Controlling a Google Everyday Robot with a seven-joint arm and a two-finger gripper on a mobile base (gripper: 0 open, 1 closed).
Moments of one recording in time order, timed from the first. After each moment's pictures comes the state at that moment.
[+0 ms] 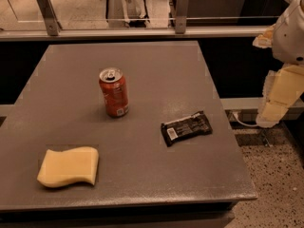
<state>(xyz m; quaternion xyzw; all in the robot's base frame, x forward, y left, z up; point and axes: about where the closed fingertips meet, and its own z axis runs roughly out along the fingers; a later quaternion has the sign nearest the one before) 0.438 -0.217 0.976 -0.60 0.78 -0.03 0.16</state>
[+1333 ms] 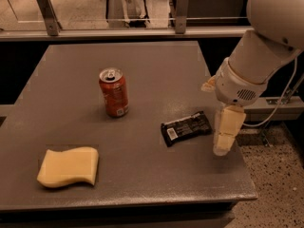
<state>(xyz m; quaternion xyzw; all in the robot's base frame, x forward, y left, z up) 0.450 -0.151 0.858 -0.67 0.73 0.08 0.11</state>
